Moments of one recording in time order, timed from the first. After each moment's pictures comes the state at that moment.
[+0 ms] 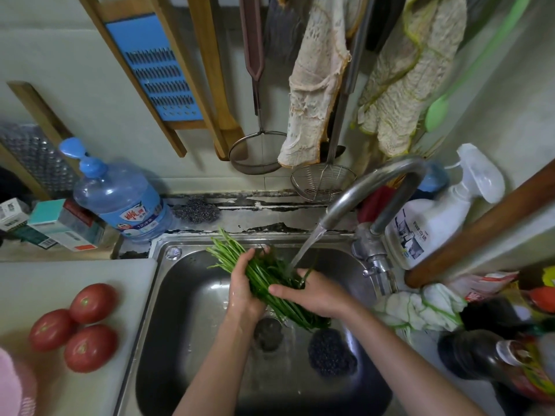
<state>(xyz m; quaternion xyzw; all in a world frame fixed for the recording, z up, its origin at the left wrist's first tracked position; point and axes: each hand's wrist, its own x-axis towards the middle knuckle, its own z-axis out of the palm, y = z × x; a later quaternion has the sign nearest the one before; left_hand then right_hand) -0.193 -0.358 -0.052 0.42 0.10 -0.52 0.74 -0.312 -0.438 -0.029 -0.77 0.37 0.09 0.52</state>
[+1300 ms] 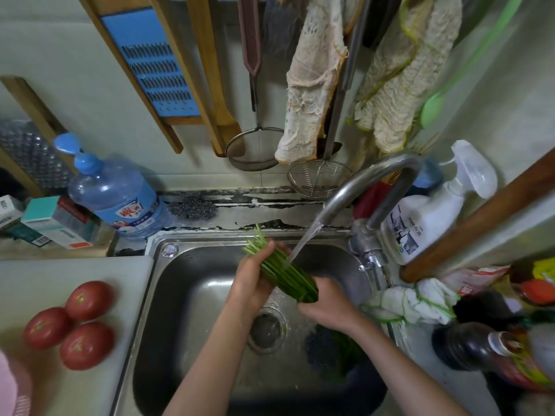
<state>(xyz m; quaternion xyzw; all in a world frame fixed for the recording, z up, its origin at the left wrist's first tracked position) -0.190 -0.366 -0.047 0.50 0.01 -0.56 0.67 -0.340 -0.431 -0.053 -0.77 0.38 0.02 0.51</state>
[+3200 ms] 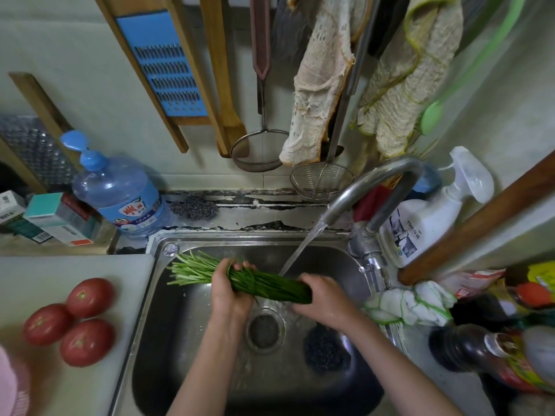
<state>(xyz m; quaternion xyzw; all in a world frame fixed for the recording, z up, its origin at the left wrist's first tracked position) -0.184 -0.342 -0.040 0.33 0.23 -0.42 0.82 -0.335 -0.432 -0.052 -0.87 0.35 0.04 0.33</state>
